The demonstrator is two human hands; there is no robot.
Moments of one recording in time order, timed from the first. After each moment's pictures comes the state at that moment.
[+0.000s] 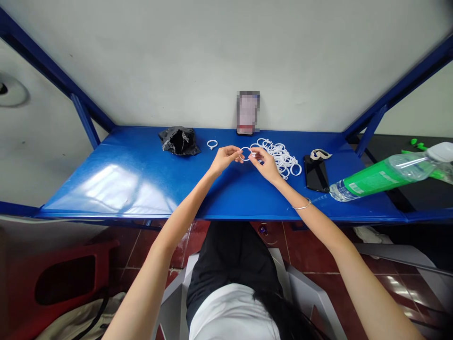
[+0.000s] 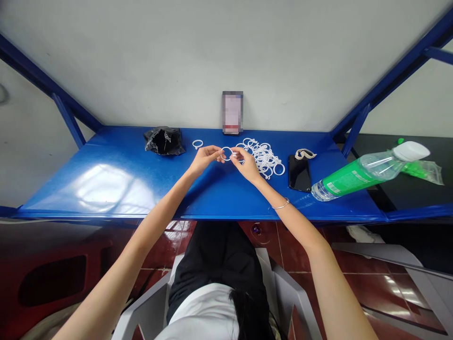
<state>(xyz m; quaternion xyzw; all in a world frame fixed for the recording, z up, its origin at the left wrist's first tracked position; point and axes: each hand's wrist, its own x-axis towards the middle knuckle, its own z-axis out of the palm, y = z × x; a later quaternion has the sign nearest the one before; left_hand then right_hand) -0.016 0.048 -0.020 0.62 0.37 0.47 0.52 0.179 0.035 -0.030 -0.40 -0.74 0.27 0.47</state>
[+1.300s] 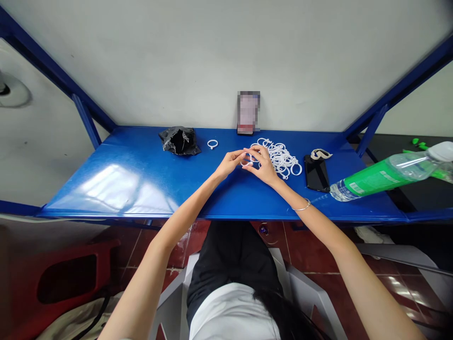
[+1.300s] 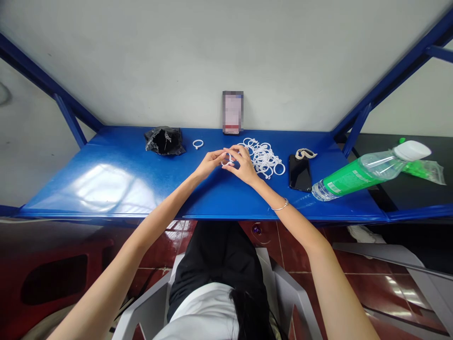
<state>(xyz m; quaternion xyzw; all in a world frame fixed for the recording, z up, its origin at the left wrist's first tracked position) -0.002 0.039 -0.029 0.58 0.28 0.45 0.61 0.179 0.032 -0.030 -0.35 -0.83 0.09 0.42</state>
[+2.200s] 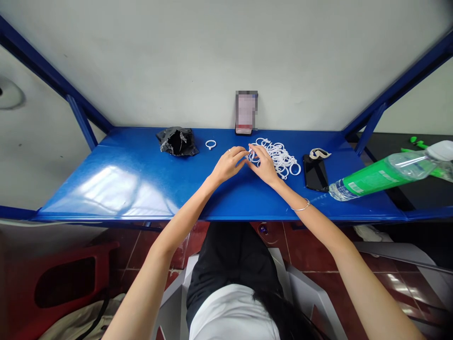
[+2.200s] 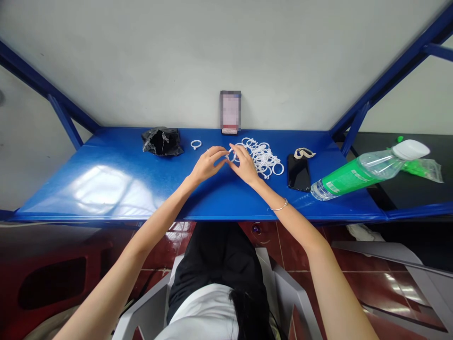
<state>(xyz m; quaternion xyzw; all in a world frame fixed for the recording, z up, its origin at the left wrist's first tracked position) -0.010 0.031 -0.017 0.86 0.34 0.37 0.02 0.181 0.032 -0.030 -0.41 -0.80 0.13 0.41</state>
